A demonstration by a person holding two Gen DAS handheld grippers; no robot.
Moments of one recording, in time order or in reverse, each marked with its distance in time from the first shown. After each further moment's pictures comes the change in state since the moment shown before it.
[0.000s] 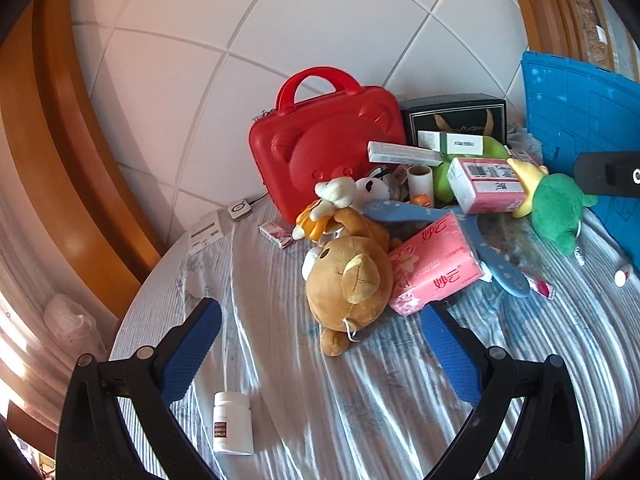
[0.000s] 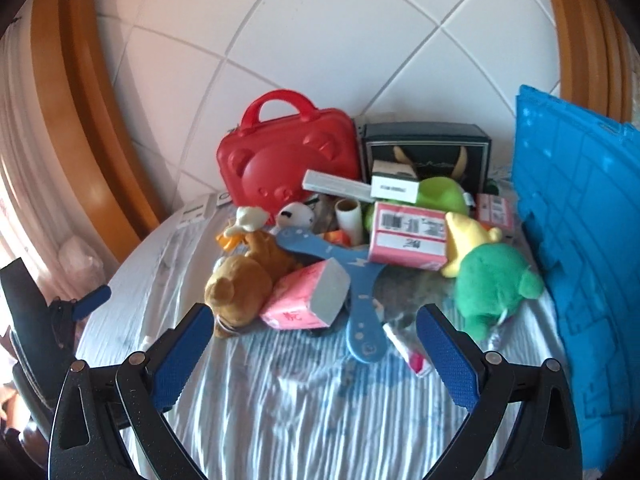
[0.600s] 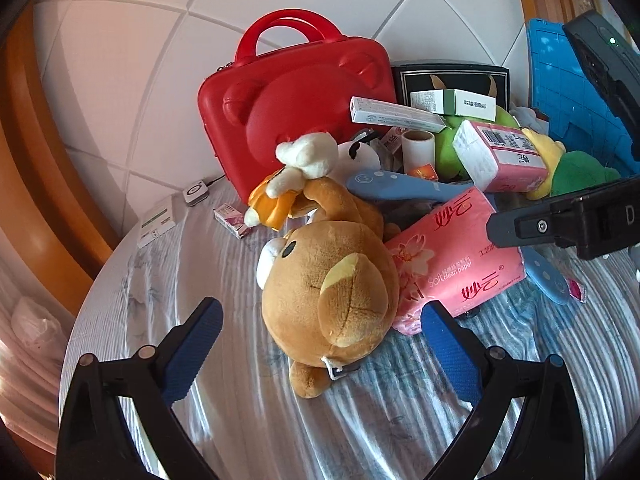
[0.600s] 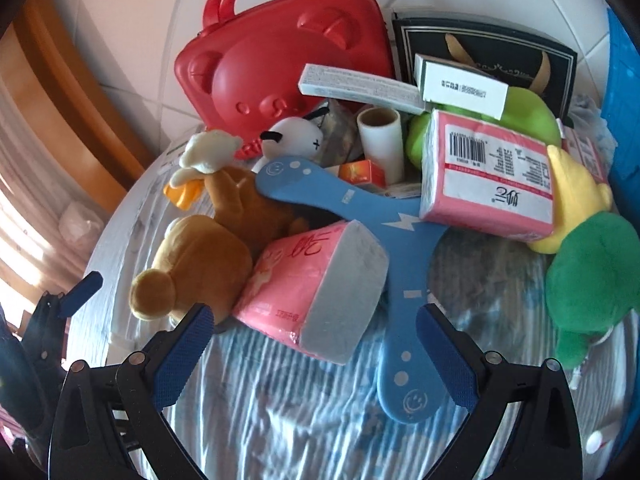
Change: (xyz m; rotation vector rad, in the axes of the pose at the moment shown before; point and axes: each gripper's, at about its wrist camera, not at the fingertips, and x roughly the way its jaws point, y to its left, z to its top) left arm 0.104 -0.014 -0.002 0.026 0.049 -0.110; right arm 0.176 -0.025 0.005 0.048 0.290 0.089
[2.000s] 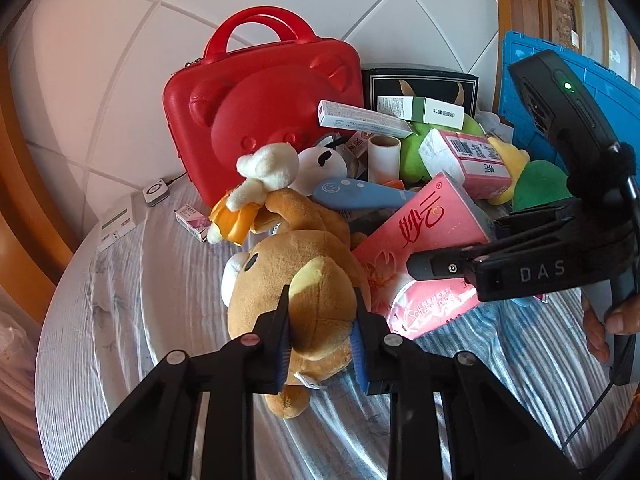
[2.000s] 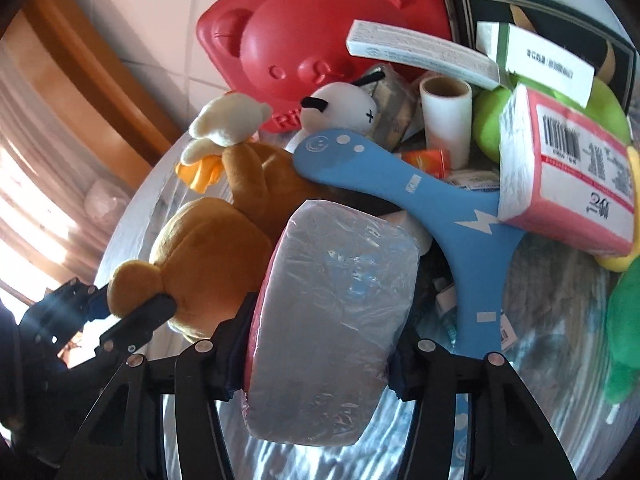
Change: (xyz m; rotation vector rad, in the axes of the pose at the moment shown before) left arm -0.005 0.012 0.012 0.000 0.024 -0.185; right arm 0.037 0.030 0.023 -0.070 0.066 0.111
